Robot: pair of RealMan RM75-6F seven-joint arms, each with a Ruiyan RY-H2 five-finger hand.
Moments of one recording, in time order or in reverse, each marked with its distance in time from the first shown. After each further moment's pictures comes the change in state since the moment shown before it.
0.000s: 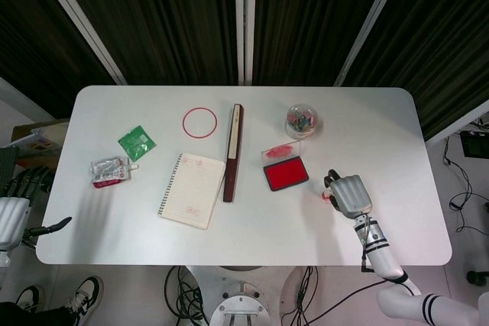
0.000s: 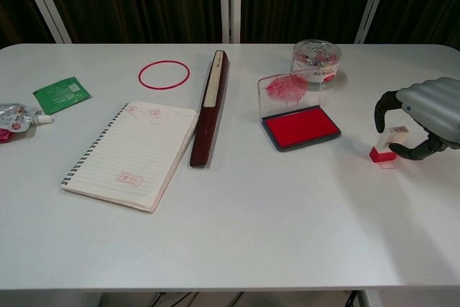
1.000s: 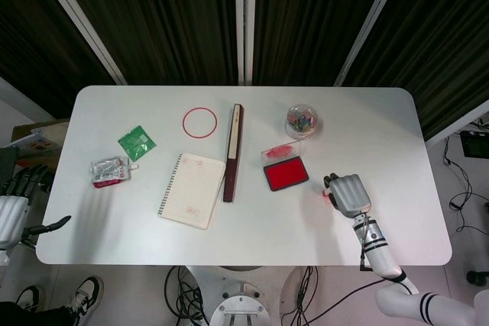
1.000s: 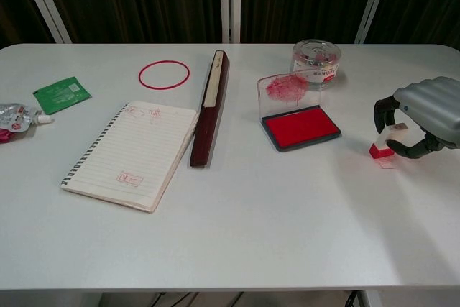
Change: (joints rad) left arm -0.003 0.007 -0.003 -0.009 -0.002 -0.003 0.003; right arm 0.007 -0.018 -0.002 0.025 -0.001 0.011 -0.004
